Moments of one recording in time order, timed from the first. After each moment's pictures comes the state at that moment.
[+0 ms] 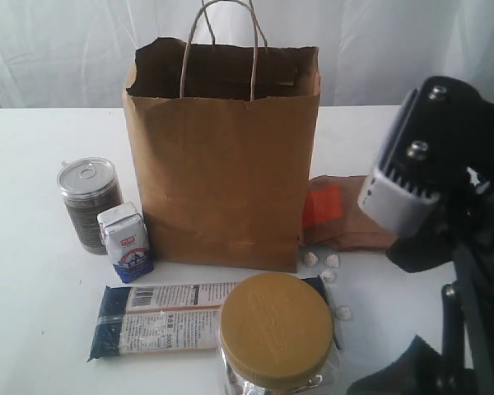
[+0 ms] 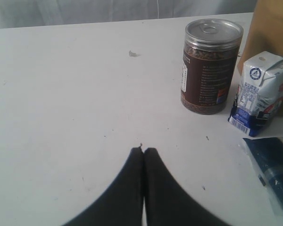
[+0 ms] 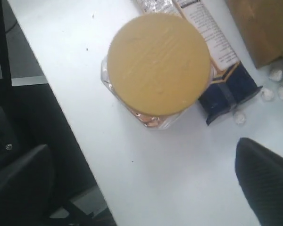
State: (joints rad) left arm -0.05 0.00 0.02 -0.16 0.34 0.18; right arm 0.81 0.98 -1.00 0.19 1.17 -0.37
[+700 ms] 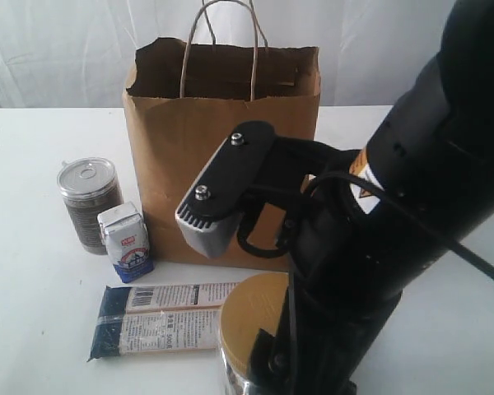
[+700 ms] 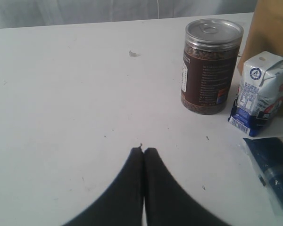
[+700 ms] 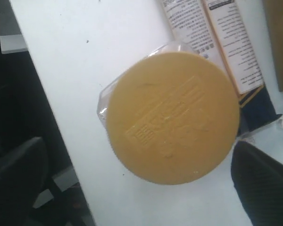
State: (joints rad) left arm -0.05 0.00 0.02 -0.16 0.34 0.18; right arm 0.95 1.30 -1.15 0.12 1.16 -0.30
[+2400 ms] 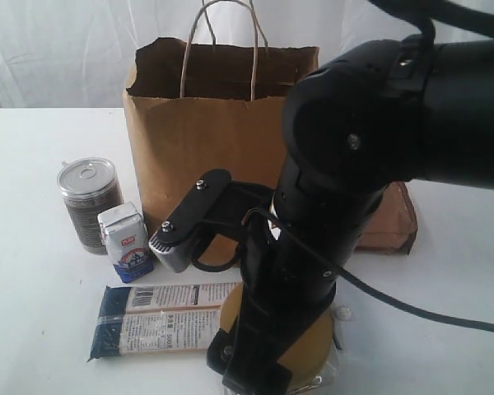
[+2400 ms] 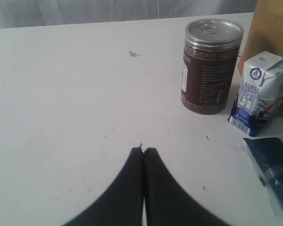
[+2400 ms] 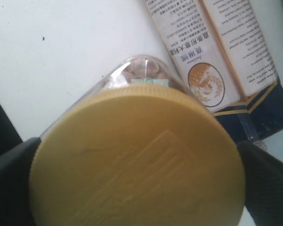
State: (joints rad) left arm -0.05 0.00 0.02 -0.16 0.34 0.18; right arm 0.93 1.54 -1.16 0.07 1.07 -0.25
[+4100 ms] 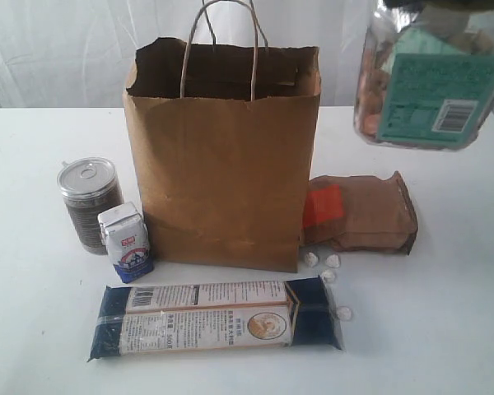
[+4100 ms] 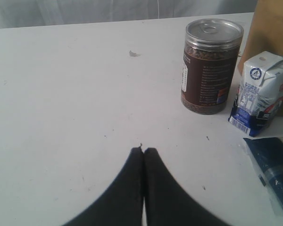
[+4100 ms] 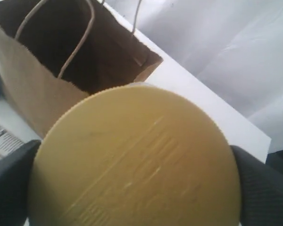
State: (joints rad) left arm -0.05 0.00 0.02 -0.16 0.34 0.18; right arm 0.80 1.17 -1.63 -0.39 1.24 0.02
